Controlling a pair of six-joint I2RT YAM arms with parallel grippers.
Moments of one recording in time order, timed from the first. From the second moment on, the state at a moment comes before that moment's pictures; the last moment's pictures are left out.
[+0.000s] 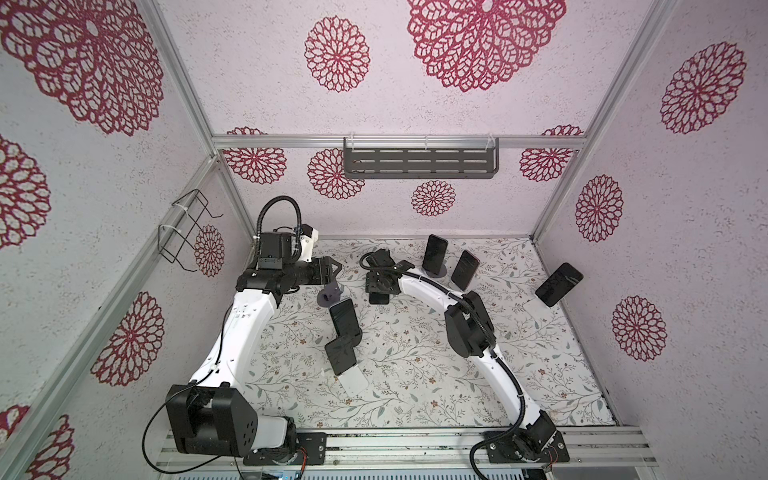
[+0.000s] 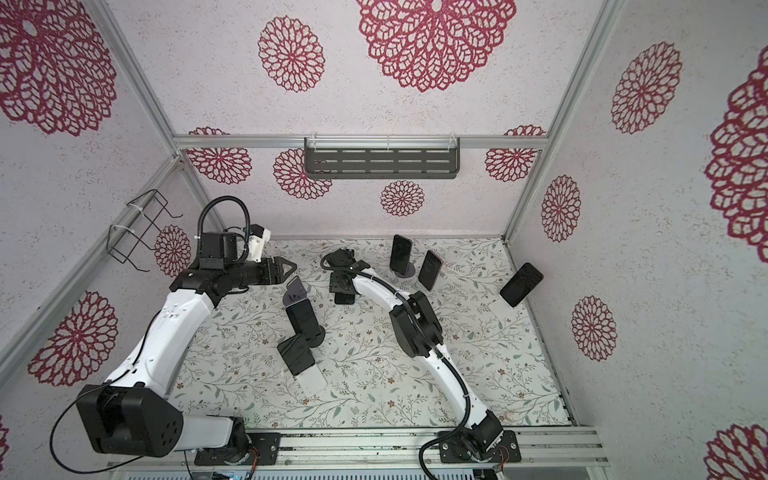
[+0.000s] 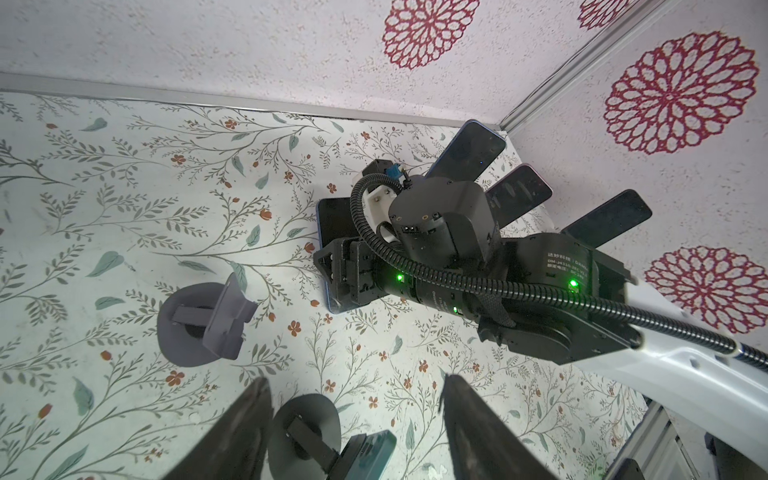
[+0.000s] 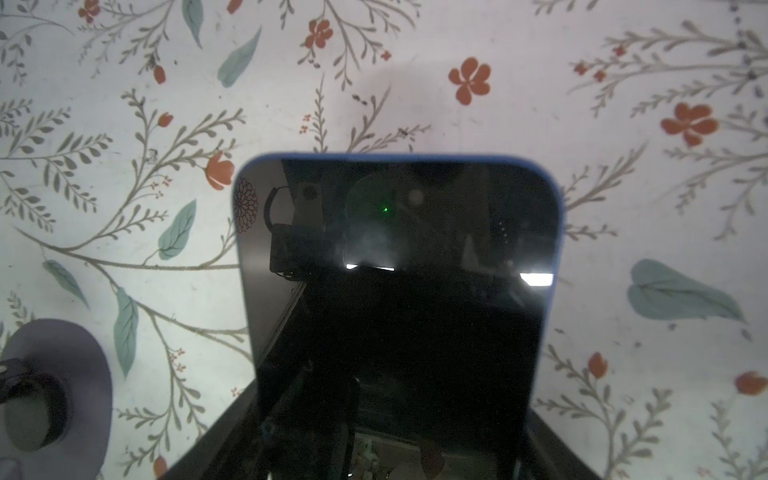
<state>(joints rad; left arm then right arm) -0.06 1.40 1.31 -0.61 0.47 -0.15 0.73 2.58 2.30 -0.71 0.16 0.66</state>
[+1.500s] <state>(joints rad) -0.09 1.36 1.34 -0.99 0.49 0.27 0.61 1.55 1.26 -0.69 -0.17 0.23</state>
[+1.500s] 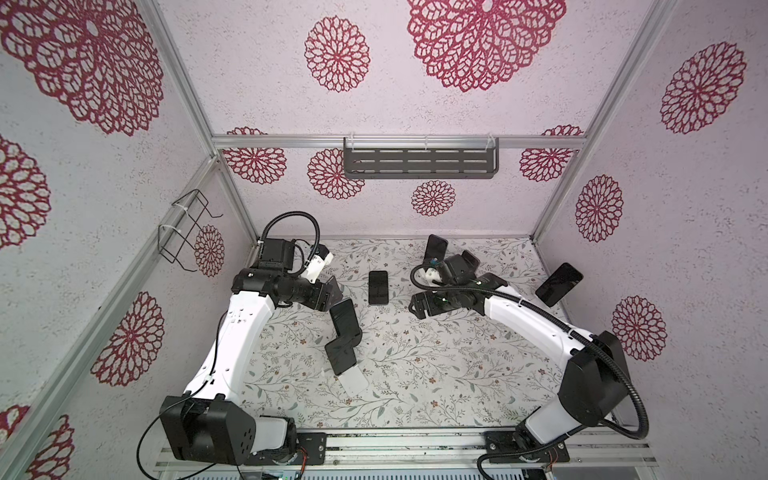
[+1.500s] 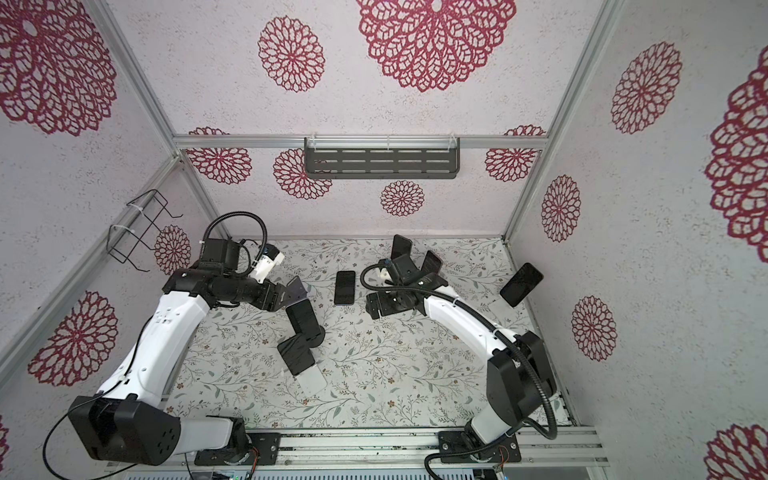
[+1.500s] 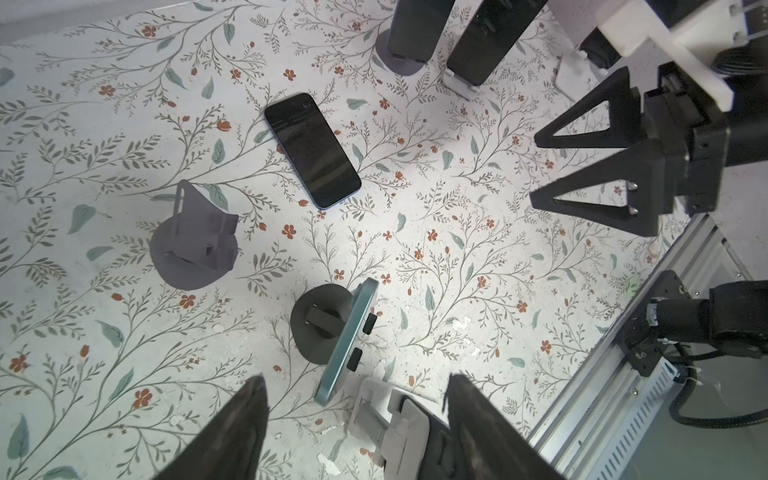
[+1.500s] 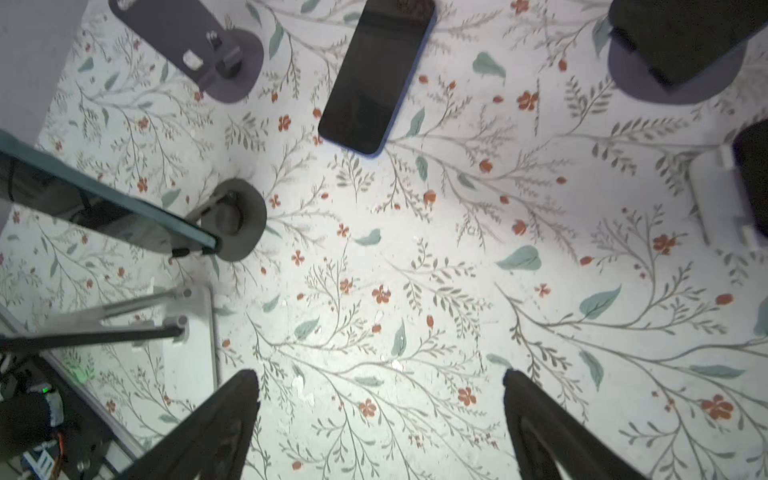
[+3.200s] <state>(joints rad) -0.14 1.53 1.33 -1.03 0.48 0.32 0.59 1.50 1.22 -0.71 -0.24 0.10</state>
